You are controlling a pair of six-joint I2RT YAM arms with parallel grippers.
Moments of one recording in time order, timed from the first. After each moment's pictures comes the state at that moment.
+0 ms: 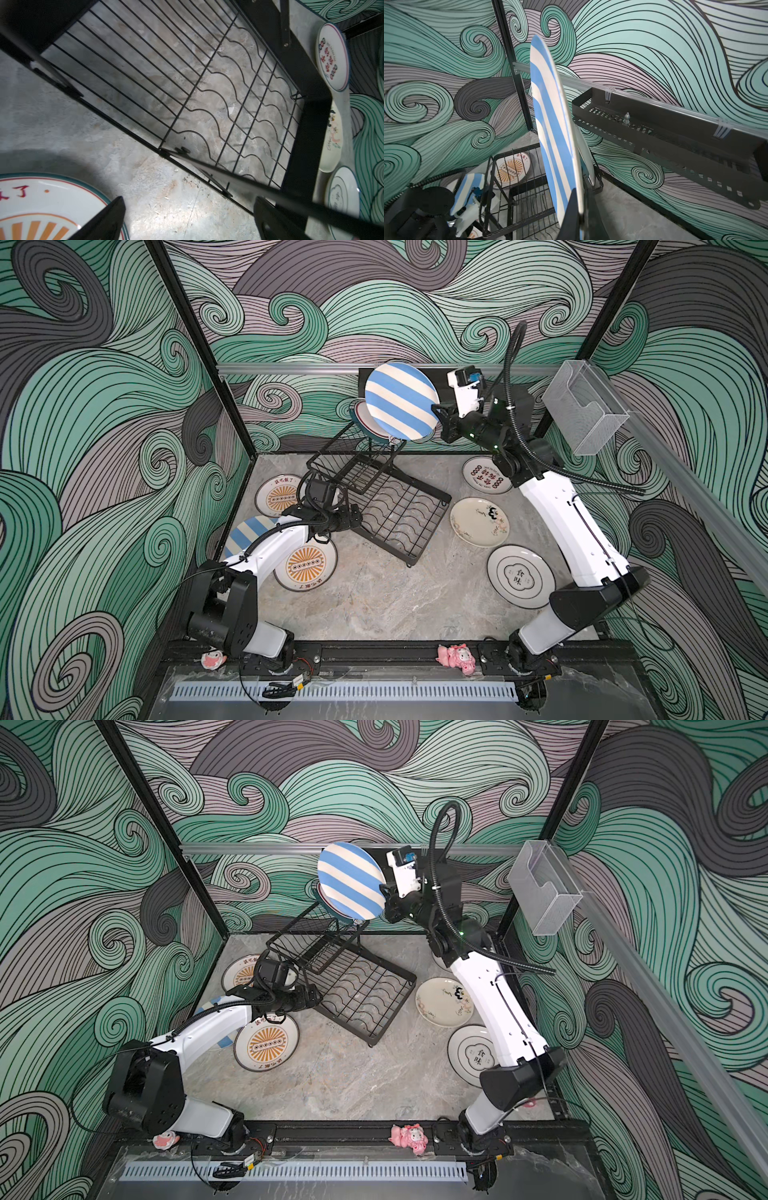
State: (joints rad) left arm -0.33 1.46 1.00 -0.47 0.15 -0.49; right arm 0.46 1.65 1.99 -0.47 -0.18 -0.11
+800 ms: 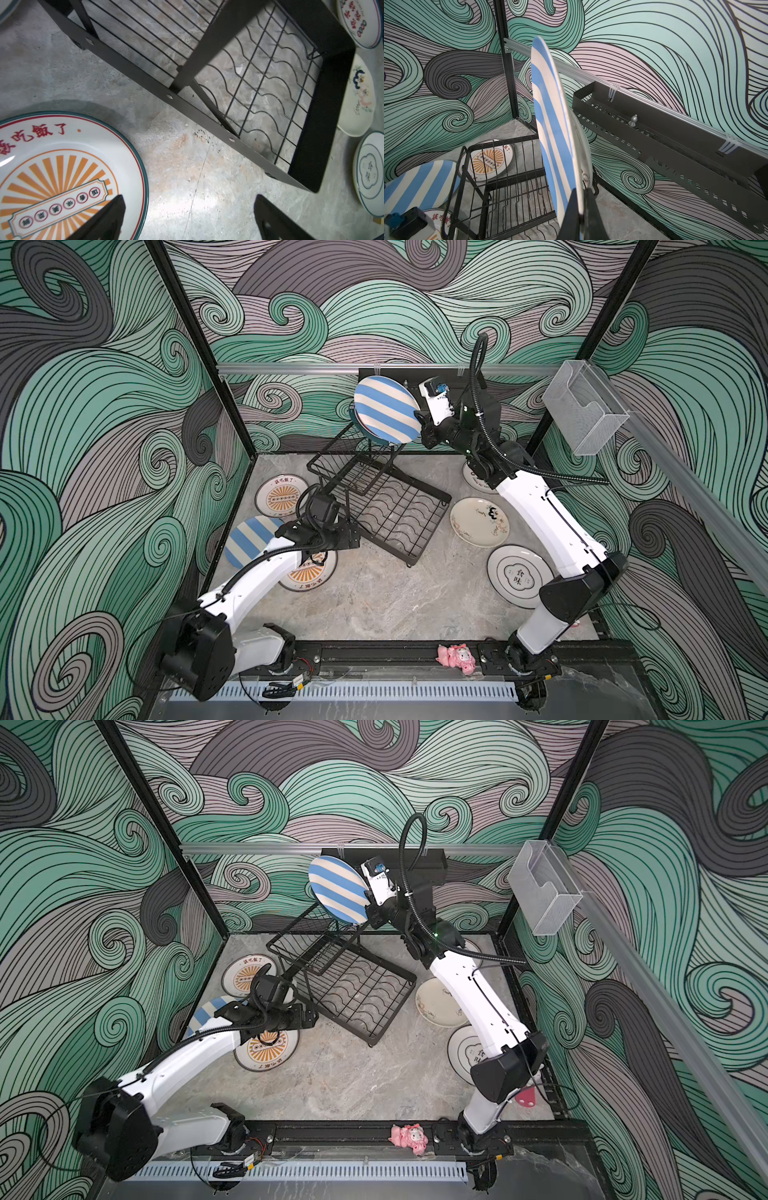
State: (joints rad) left arm -0.47 1.19 0.88 -0.65 0.01 -0.50; right arm 0.52 1.68 1.95 -0.43 -0.07 -0.20
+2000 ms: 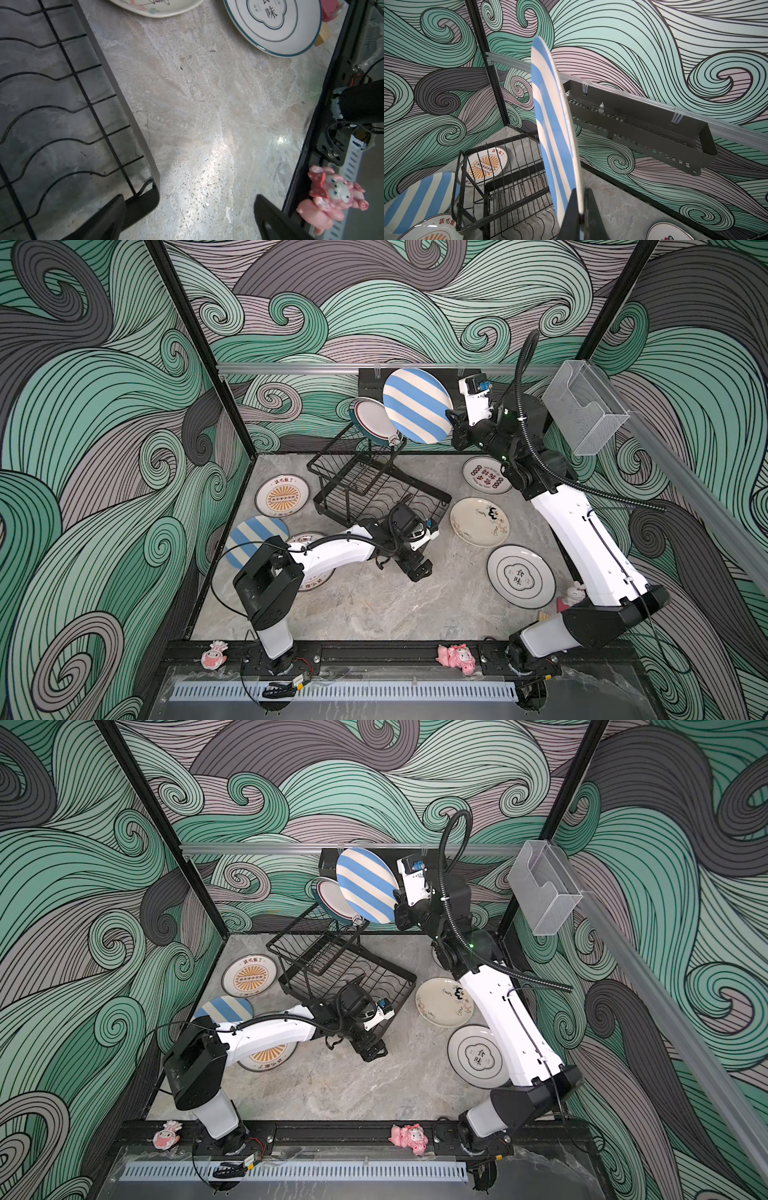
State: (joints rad) left arm -0.90 1.73 1.22 -0.50 0.28 0.03; right arm 0.43 1.51 1.85 -0.50 -0.07 -0.12
